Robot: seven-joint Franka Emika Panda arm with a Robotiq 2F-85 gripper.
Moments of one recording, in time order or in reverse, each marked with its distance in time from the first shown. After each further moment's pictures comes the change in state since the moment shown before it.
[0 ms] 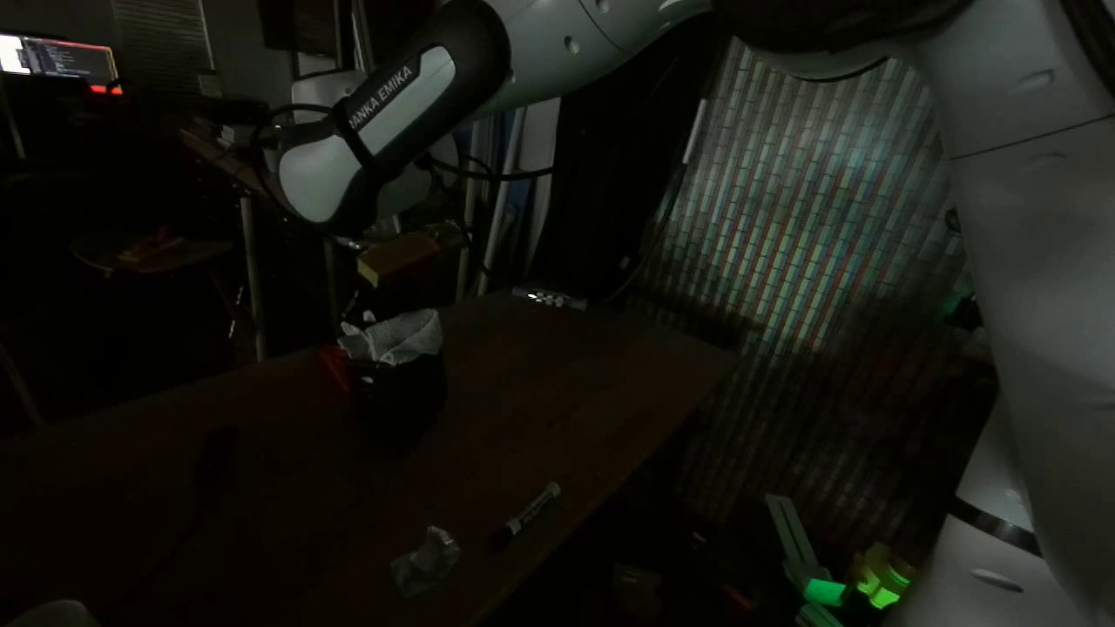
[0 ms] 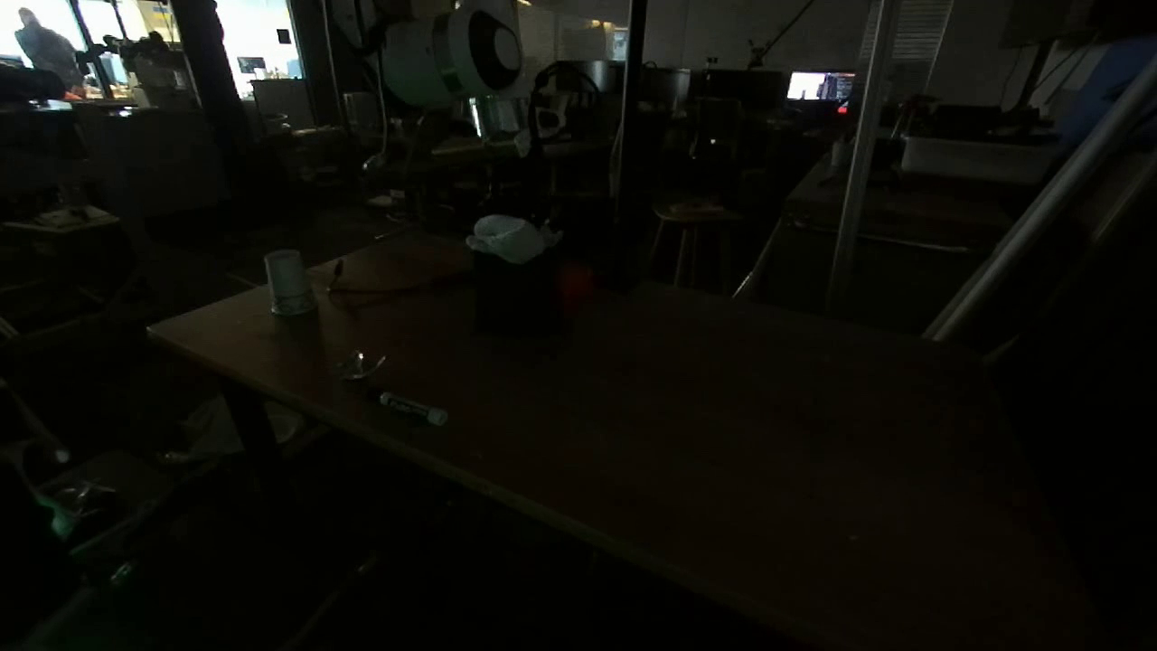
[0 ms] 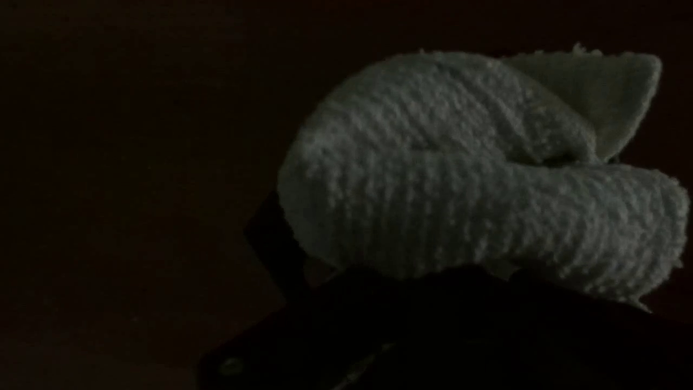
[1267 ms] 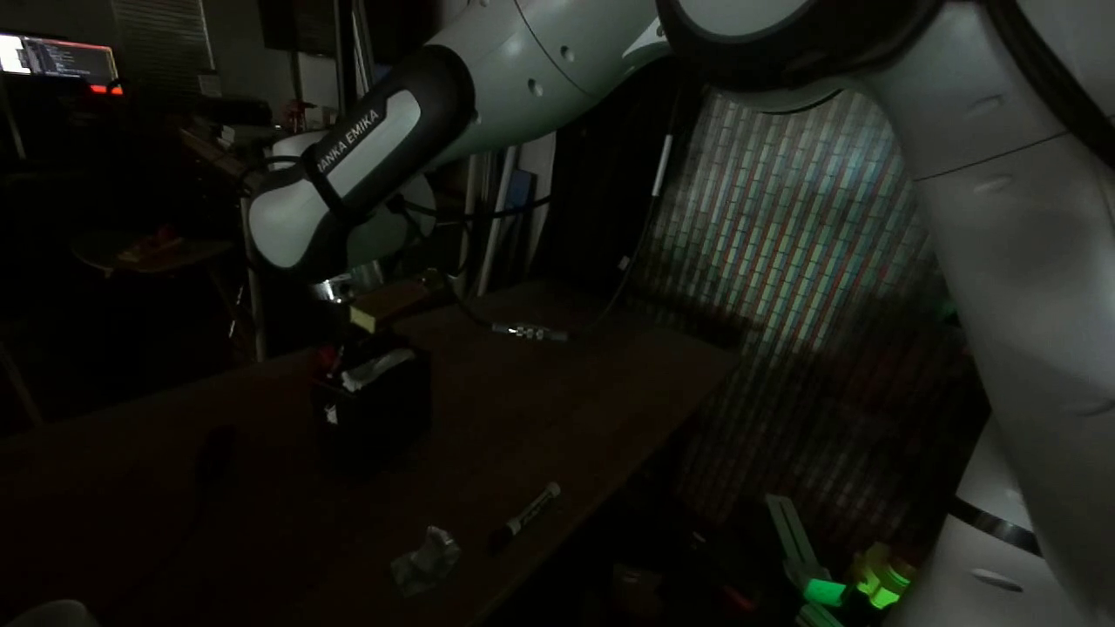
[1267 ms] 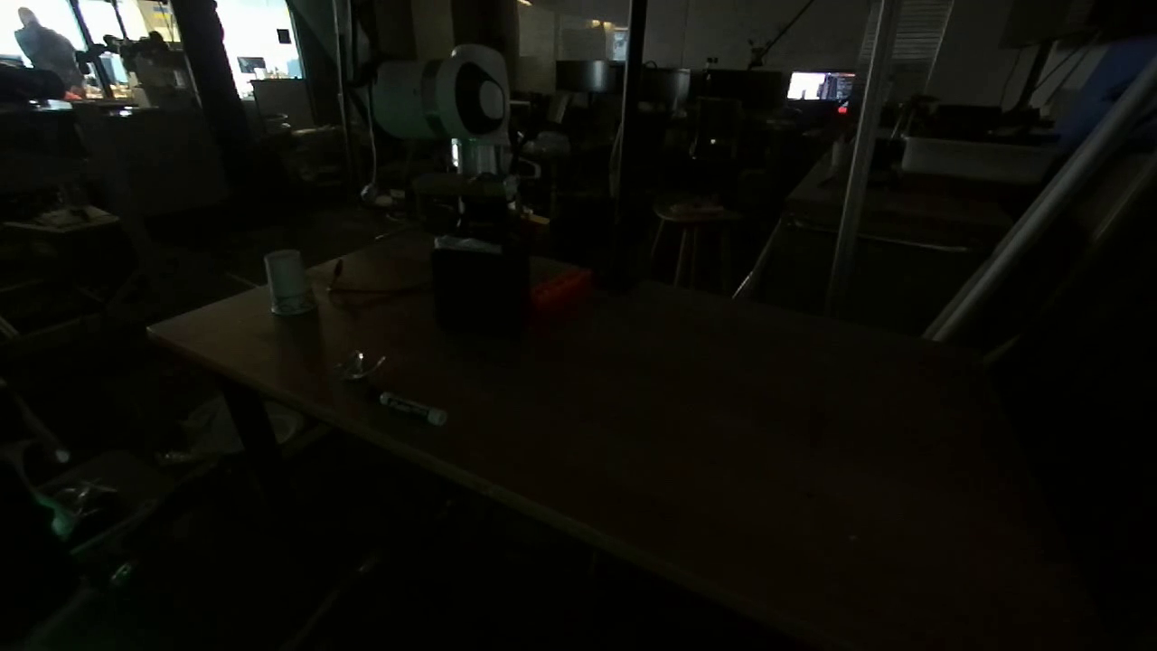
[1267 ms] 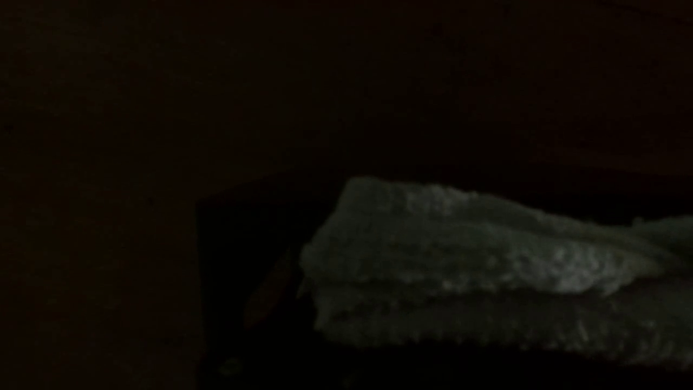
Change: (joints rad) arm 0.000 0.087 0.059 0.003 0.091 -0.056 -0.178
